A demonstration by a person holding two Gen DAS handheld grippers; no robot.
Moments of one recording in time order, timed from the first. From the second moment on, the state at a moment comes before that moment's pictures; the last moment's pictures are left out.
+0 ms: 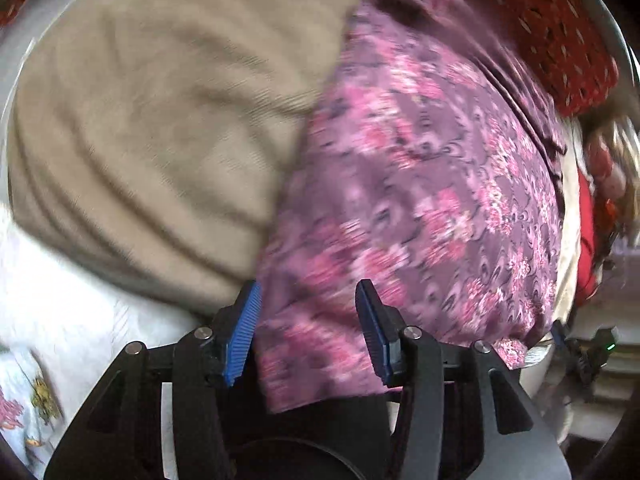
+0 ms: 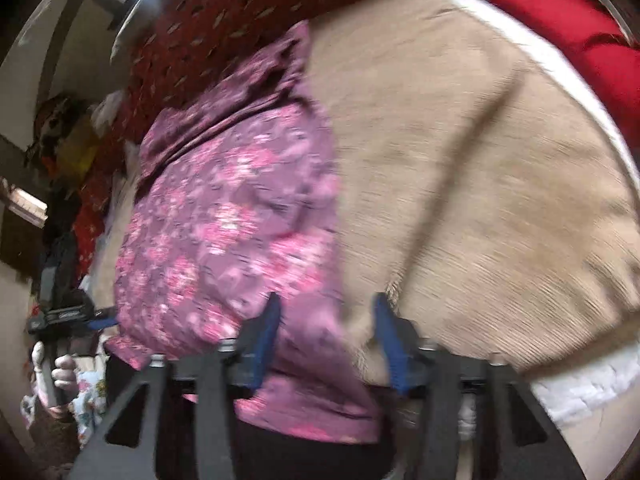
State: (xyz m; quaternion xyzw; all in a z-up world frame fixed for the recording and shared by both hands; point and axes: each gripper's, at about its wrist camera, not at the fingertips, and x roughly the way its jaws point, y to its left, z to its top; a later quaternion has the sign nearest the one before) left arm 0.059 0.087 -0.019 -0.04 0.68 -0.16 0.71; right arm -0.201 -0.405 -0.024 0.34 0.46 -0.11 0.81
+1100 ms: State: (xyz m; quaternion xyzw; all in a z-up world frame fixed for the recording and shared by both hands) left arm 0.100 0.096 0.045 -0.29 0.61 -0.33 0.66; right arm -0.180 -0.401 0.043 0.47 0.25 0.09 0.84
